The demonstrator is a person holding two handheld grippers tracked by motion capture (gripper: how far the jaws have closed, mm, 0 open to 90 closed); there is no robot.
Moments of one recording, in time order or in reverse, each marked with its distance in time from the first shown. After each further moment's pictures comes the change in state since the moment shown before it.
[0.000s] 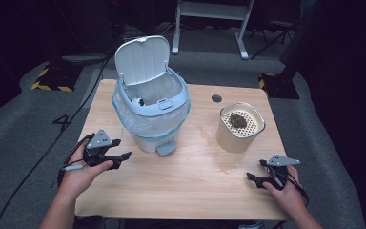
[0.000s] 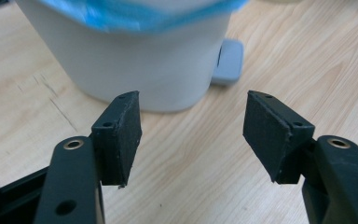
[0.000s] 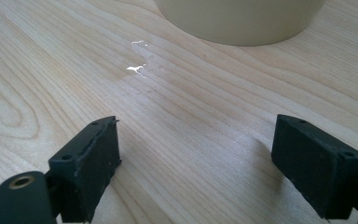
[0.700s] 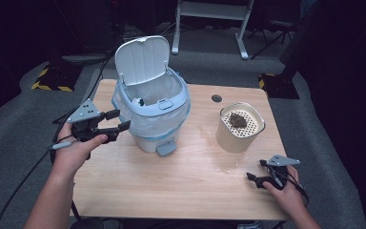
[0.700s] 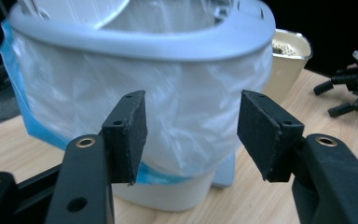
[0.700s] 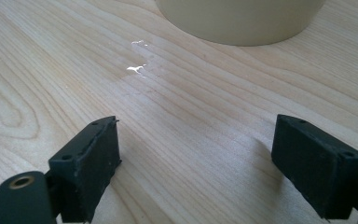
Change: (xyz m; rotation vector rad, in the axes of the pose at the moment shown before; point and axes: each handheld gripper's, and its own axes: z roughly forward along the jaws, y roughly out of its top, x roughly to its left) left arm 0.018 0.070 -0.036 -0.245 -0.021 -0.006; right arm 0.000 0.000 0.000 0.000 0.000 0.000
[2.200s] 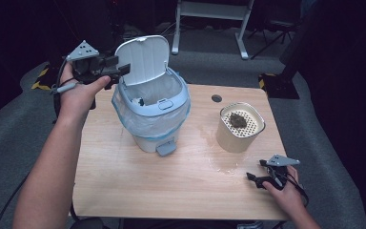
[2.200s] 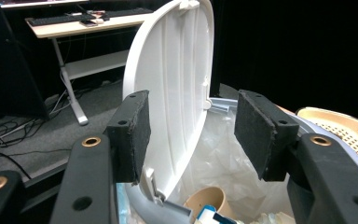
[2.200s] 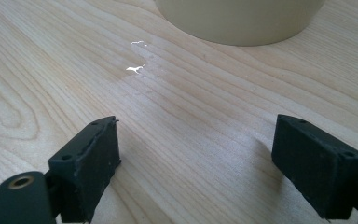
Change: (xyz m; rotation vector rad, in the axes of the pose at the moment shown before) left arm 0.060 0.103 0.023 -0.141 0.138 -0.037; right arm 0.000 0.000 0.000 0.000 -0.002 0.002
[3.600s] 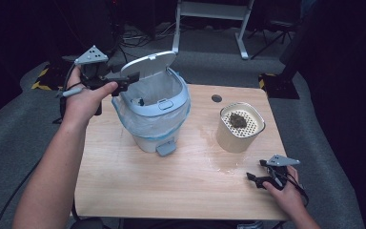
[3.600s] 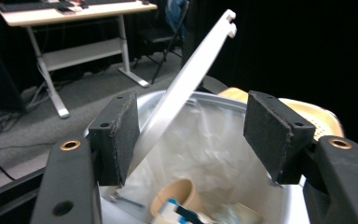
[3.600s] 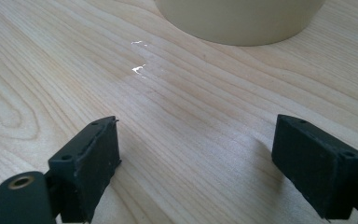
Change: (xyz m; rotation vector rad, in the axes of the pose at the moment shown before) left arm -0.029 -0.004 0.000 0.053 -0.071 -0.017; right arm 0.000 0.000 0.000 0.000 0.000 0.000
